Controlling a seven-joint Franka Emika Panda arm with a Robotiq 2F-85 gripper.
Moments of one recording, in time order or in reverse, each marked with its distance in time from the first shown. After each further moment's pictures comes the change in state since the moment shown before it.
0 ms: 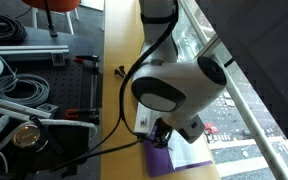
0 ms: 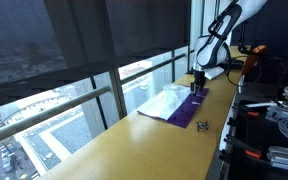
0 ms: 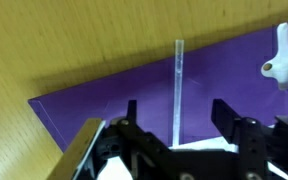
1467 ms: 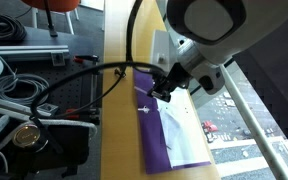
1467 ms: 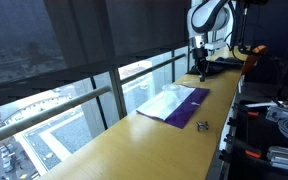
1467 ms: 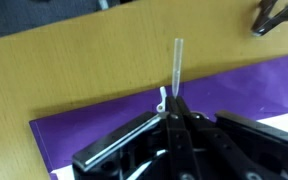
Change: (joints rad) arm 0.088 -0.329 0.031 -0.019 0.030 -0.598 0.063
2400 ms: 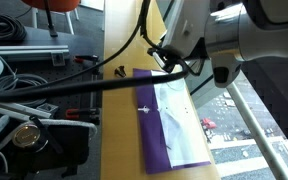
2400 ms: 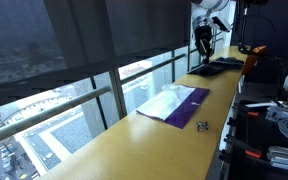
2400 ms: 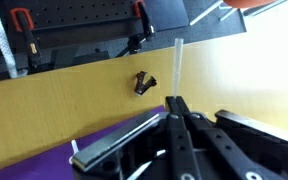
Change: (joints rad) arm -0.092 -0.012 -0.016 0.206 0.411 -0.583 -0.260
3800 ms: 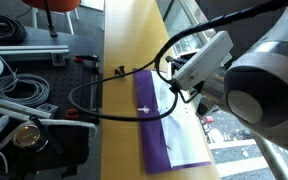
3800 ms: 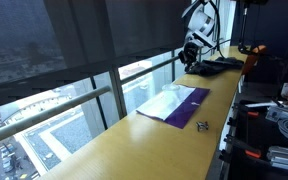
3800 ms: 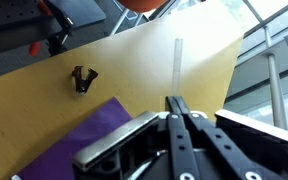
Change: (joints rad) arm -0.094 0.390 0.003 0.338 0.373 -0.204 0.203
